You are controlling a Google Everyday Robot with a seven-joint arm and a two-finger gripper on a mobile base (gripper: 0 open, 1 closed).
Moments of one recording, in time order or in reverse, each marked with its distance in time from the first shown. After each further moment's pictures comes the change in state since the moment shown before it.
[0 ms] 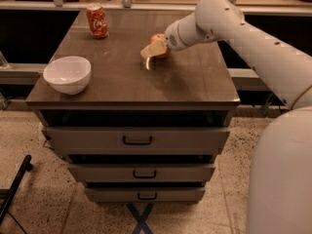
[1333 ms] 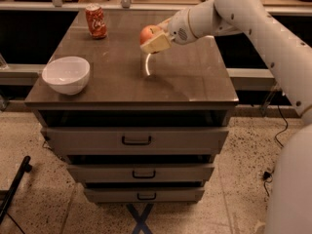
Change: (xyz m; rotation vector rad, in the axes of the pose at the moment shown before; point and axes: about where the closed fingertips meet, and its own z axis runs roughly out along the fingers) arm -0.033 0.053 -0.049 -0.240 -0.139 -0.254
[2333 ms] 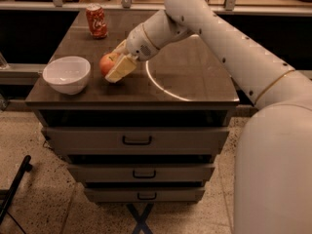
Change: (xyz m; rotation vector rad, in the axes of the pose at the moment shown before) arm -0.012 0.119 0.077 -0.396 0.095 -0.171
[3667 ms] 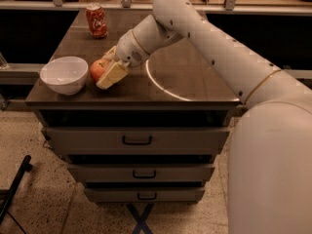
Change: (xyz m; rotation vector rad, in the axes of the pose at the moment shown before) arm -0.008 0.024 0.032 -0.110 -0.009 -0.033
